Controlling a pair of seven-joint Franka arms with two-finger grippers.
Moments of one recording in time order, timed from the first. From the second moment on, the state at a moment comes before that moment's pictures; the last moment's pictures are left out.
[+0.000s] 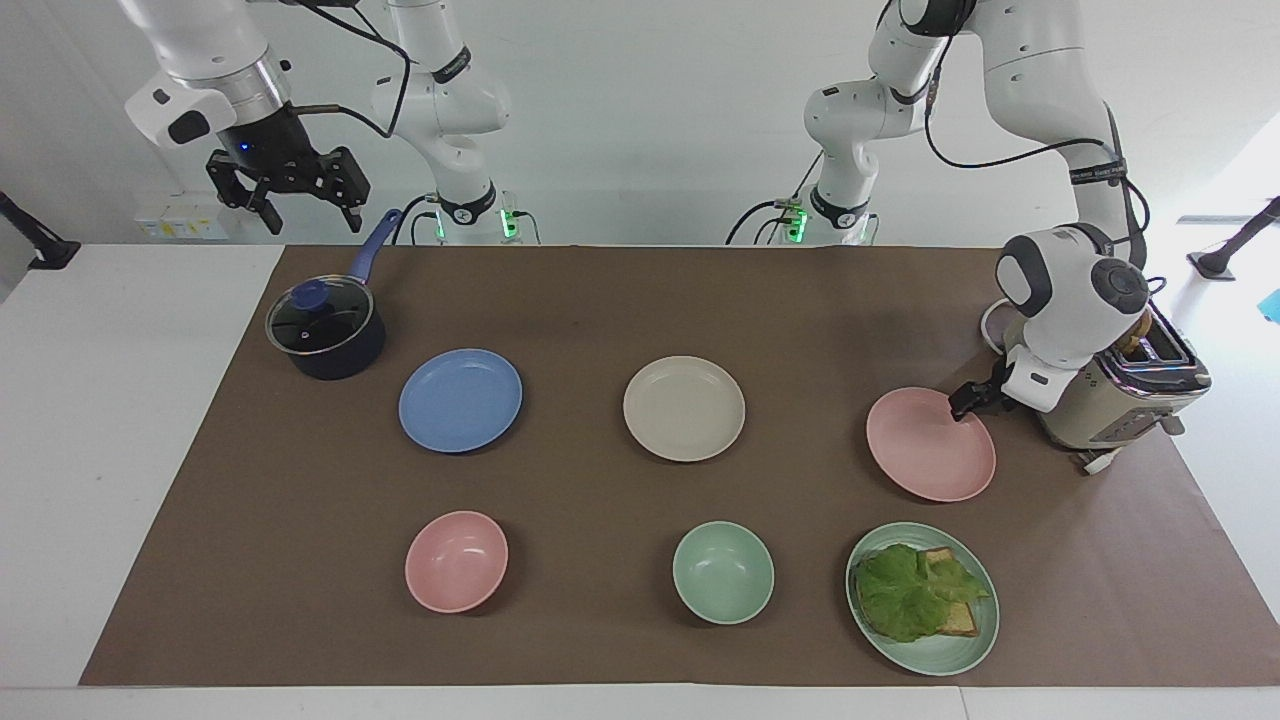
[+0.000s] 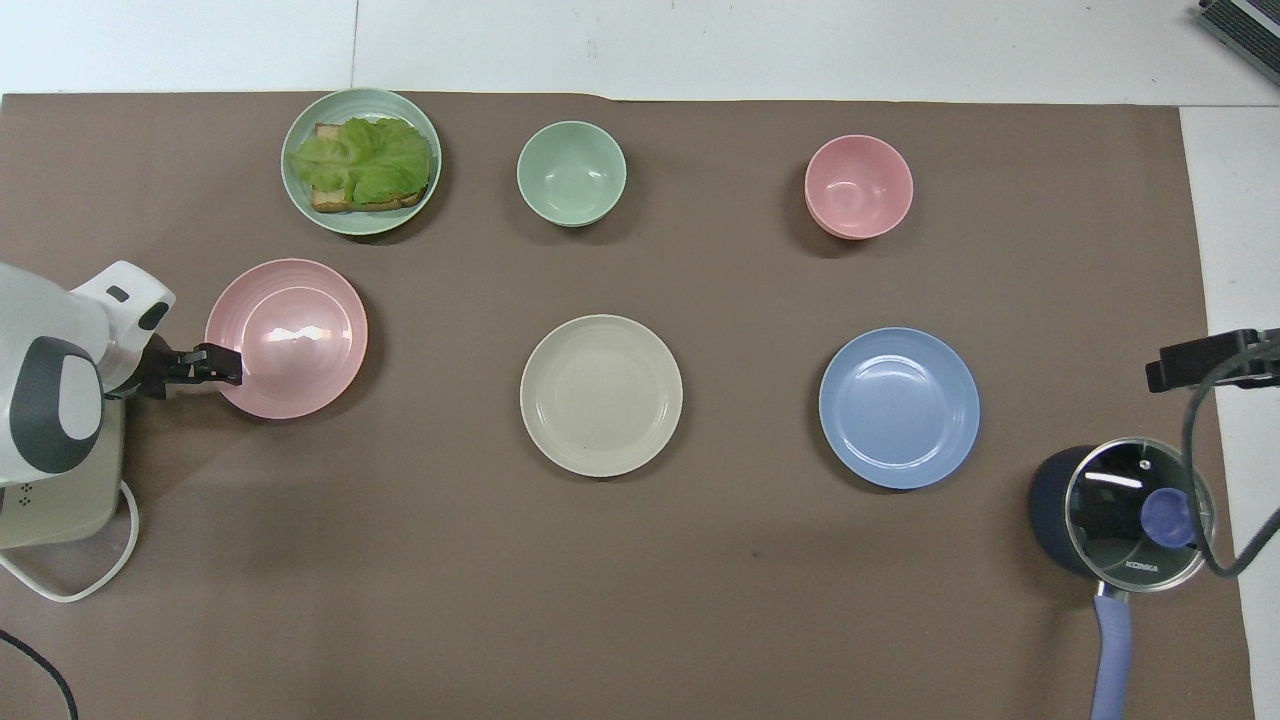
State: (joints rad) left arm 0.12 0.24 0.01 -2.09 0.00 2.26 -0.01; right arm 0.03 -0.07 -0.07 -1.55 0.00 1.45 -0.05
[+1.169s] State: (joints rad) left arm 0.11 0.18 -0.02 -1.83 -0.22 1.84 -0.06; right arm 0.03 -0.07 -0.07 -1.55 0.00 1.45 -0.05
